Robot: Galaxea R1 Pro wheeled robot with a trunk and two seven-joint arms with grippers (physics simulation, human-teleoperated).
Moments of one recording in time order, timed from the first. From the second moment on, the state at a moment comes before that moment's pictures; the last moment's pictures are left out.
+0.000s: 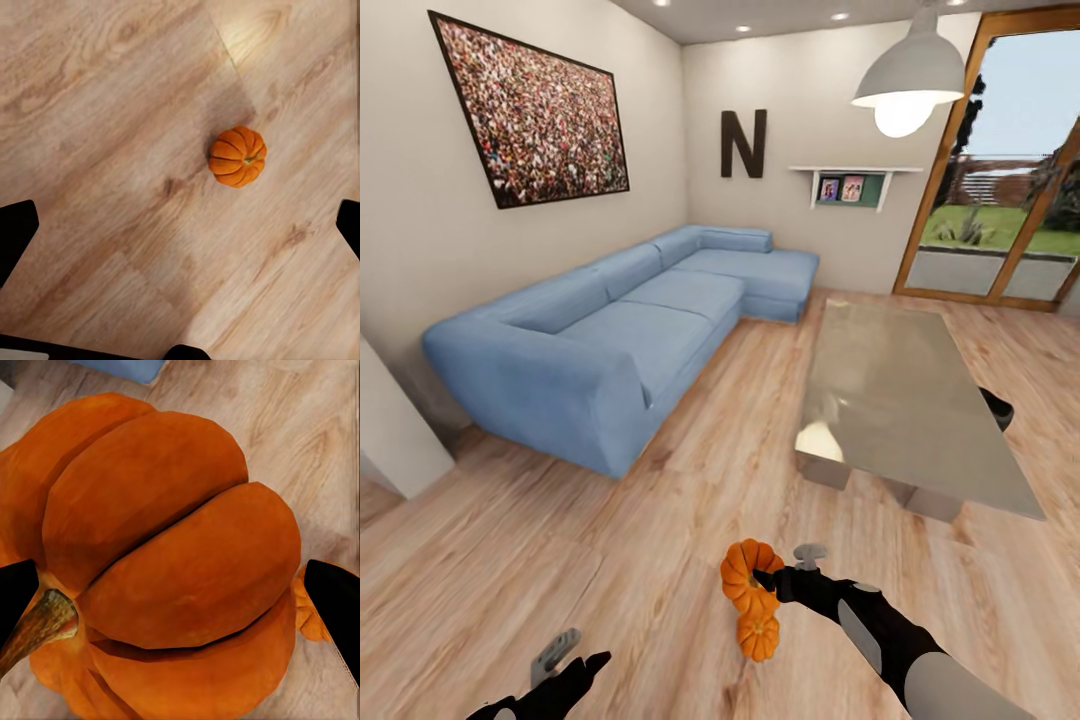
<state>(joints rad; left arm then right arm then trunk) -0.25 0.14 -0.03 -0.65 0.80 0.35 -0.18 -0.62 -0.03 0.29 -0.42 -0.37 0.13 0.45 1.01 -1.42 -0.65</state>
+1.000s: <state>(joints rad) -0.25 0.14 -0.03 -0.65 0.80 0.35 -0.18 -0.62 -0.03 0.29 -0.42 -0.37 0.13 0.45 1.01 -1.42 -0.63</state>
